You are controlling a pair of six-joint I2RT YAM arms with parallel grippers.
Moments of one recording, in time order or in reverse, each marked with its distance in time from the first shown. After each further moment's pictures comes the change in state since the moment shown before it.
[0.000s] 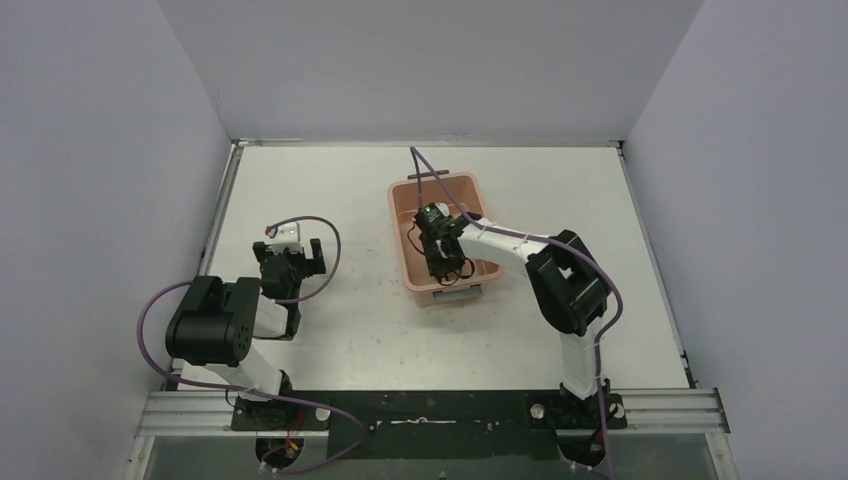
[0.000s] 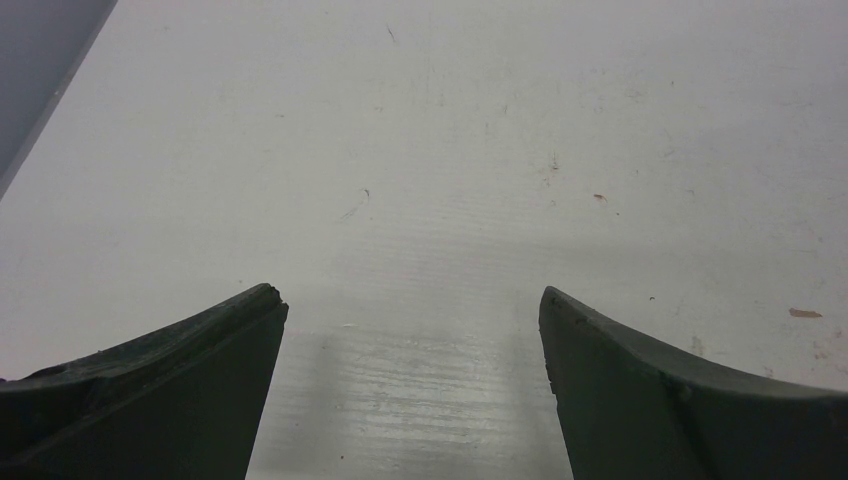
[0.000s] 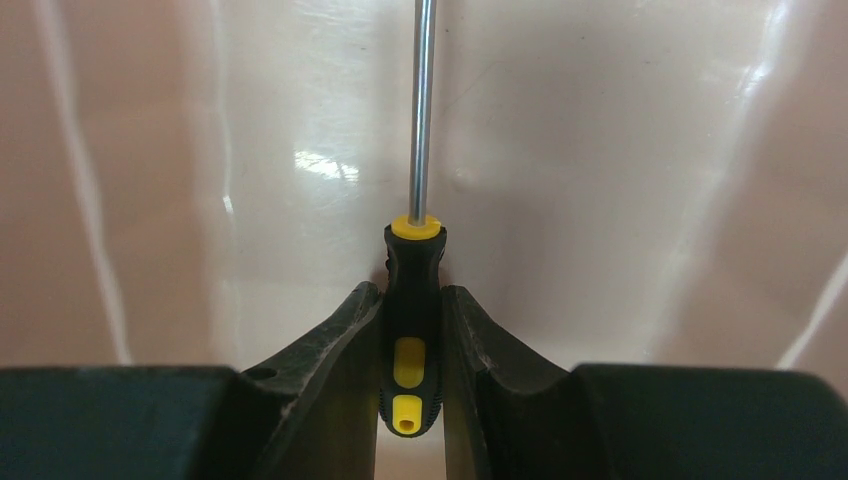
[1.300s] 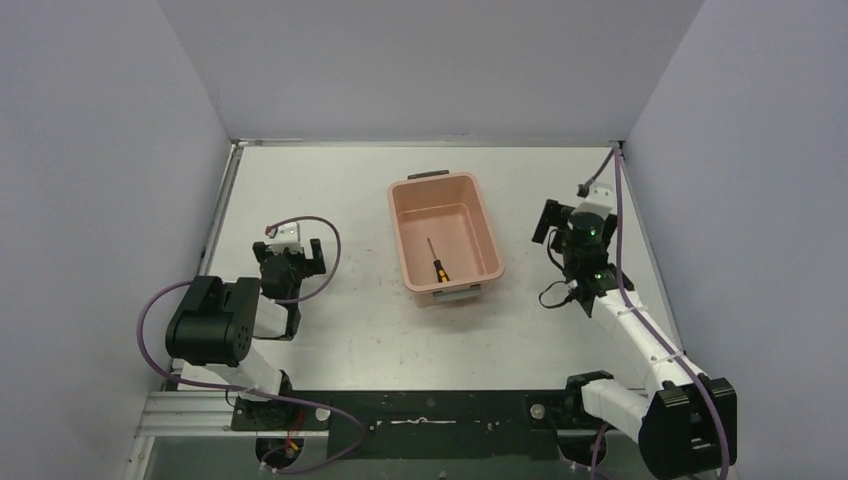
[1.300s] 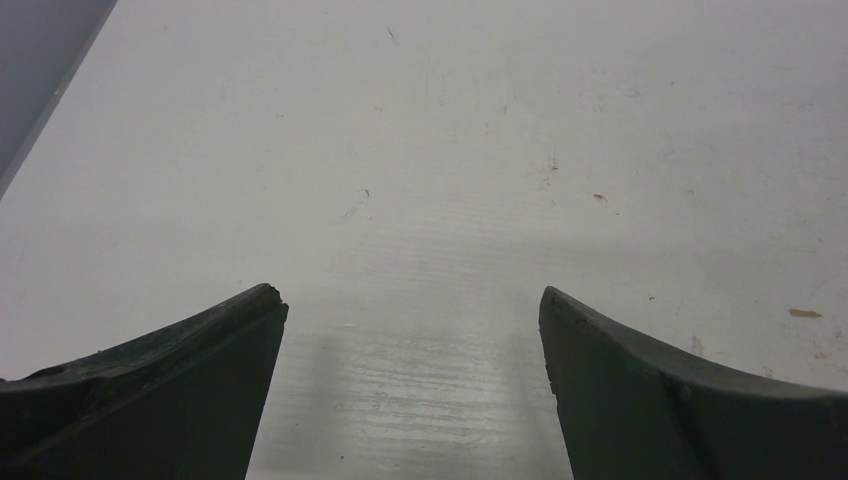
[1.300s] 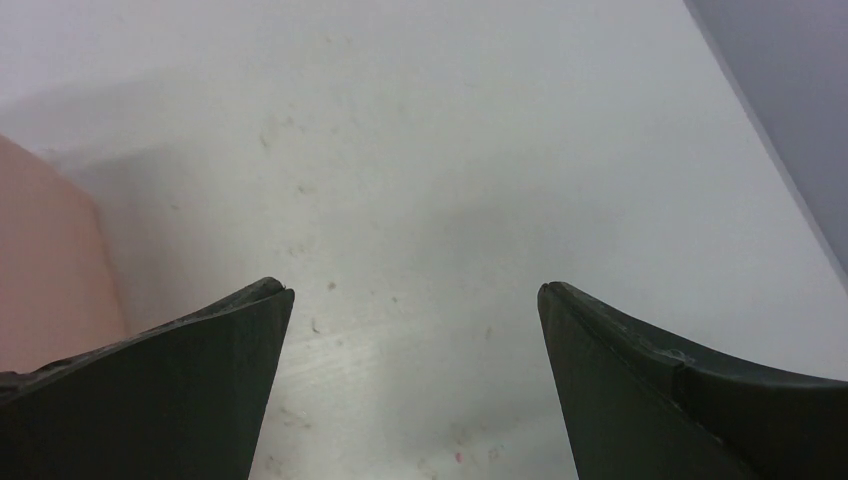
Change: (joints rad) left arm 0.000 0.000 0.000 0.000 0.000 0.000; right arm -0.556 -0.930 -0.748 0.568 0.194 -0.172
